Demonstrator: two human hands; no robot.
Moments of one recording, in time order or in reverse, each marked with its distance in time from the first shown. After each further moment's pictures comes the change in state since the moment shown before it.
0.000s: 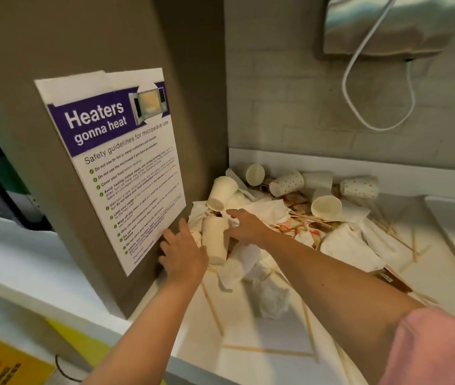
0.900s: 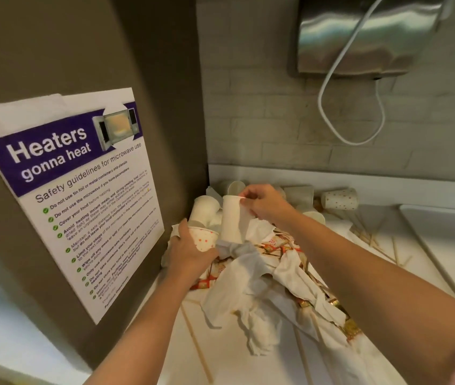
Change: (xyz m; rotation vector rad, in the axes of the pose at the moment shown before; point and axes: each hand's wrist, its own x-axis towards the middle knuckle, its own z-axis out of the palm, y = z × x) left_hand 0.041 0.042 -0.009 -0.466 -0.227 0.132; right_hand -0.005 -0.009 -0.095 0.186 0.311 -0.164
